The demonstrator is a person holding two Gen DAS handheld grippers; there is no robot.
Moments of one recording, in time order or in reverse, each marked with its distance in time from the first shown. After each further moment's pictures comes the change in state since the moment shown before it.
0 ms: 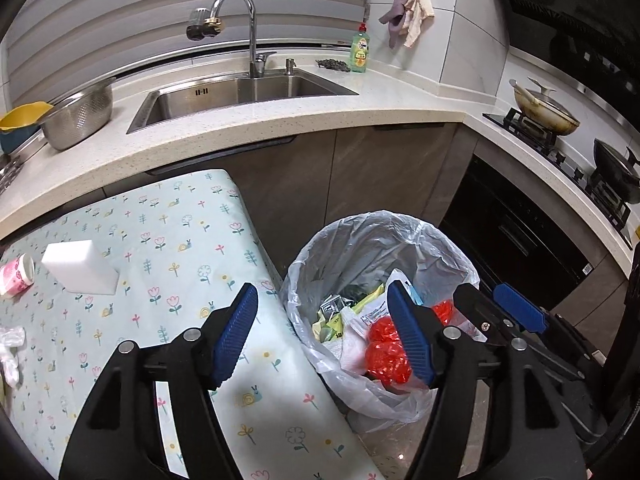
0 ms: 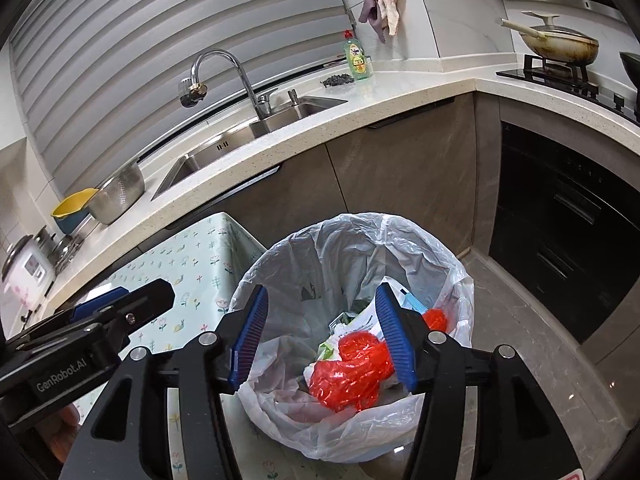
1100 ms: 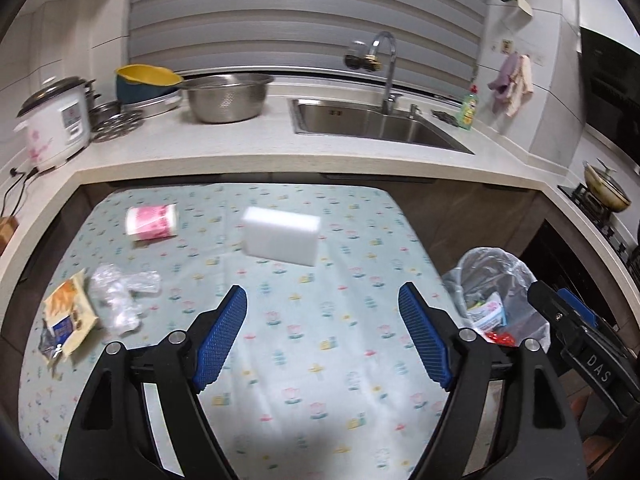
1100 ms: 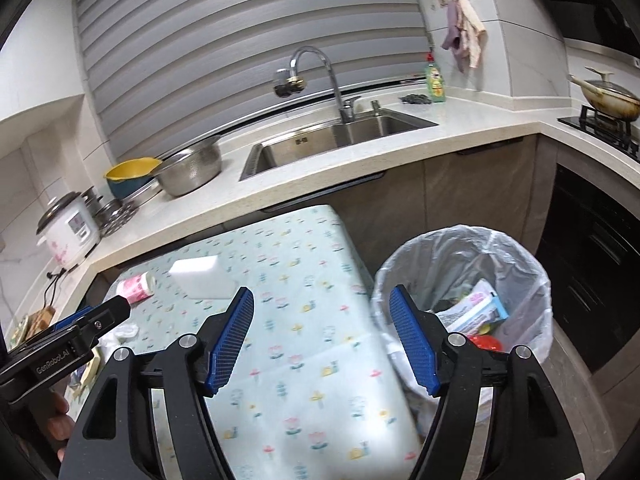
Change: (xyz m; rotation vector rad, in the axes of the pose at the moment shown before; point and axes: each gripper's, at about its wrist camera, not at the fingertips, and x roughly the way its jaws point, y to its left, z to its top) left arm -0.131 0.177 -0.056 -0.239 -0.115 0.229; right arm -0.055 0.156 -0.032 -0.172 -0.015 0.123
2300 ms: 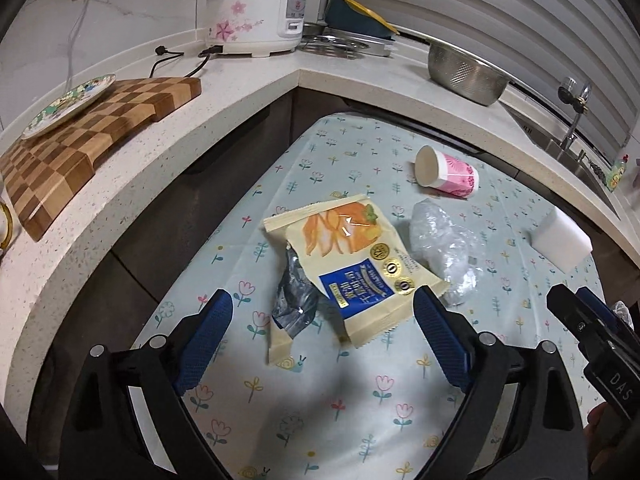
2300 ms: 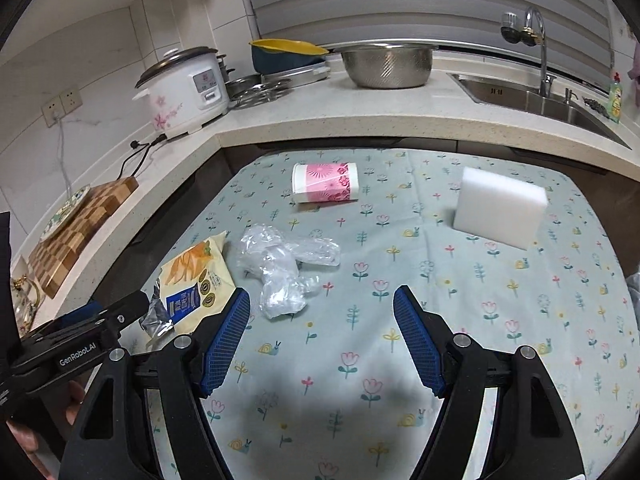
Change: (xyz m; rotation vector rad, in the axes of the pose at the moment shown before) left arm -0.014 0.302 -0.074 -0.361 0.108 0.343; right arm 0.105 0.302 -0.094 -0.341 0.254 0.293
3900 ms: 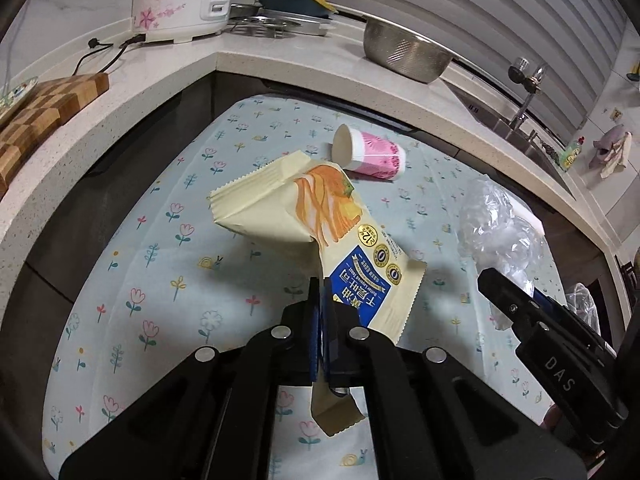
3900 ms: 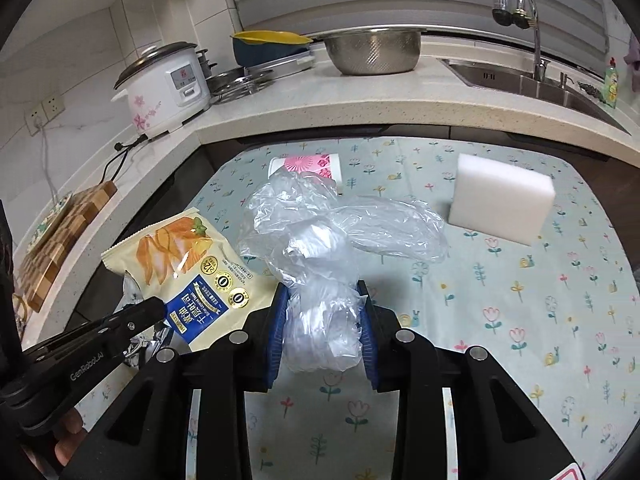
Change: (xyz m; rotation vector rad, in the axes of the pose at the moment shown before) left arm 0.014 -0.061 0.008 0.065 0.057 -0.212; right arm 0.004 -0.031 0.007 0.060 -0.003 -0.030
